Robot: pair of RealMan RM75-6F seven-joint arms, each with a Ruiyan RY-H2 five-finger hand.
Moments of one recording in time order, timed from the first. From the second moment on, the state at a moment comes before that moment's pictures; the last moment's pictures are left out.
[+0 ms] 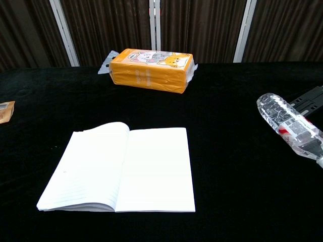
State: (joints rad) left arm -0.02 -1.27 -0.05 -1.77 1.53 1.60 0.39; right arm 0.06 -1.18 0.03 -1.61 -1.67 1.60 -0.04
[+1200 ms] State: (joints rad) left arm -0.11 -1.36 0.04 -1.77 1.61 1.38 0.46; right arm 0.06 -1.16 0.04 -1.63 -1.65 1.59 -0.02
